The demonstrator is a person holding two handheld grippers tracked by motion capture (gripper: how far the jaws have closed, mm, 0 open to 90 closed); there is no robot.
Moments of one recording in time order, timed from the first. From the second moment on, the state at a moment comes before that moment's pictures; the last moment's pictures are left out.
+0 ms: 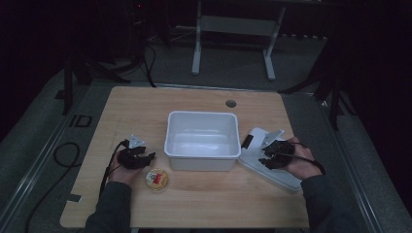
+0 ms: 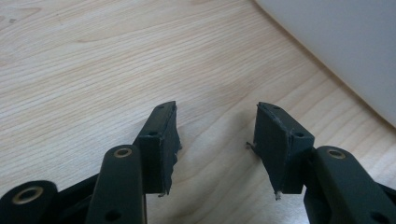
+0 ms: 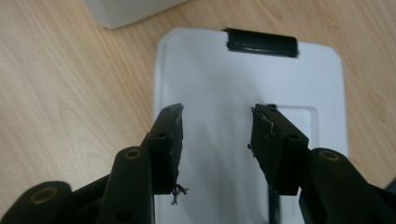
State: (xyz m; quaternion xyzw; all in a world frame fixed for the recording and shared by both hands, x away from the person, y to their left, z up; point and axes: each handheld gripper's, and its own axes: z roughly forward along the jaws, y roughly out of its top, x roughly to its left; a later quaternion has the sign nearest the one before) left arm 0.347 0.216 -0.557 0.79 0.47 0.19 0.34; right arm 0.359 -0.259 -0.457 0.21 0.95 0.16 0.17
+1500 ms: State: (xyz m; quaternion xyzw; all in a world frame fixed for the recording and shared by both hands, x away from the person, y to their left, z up) left arm 0.331 0.207 -0.534 0.80 0.44 0.21 0.36; right arm 0.302 -0.213 -0.526 0.25 0.91 0.27 0.16
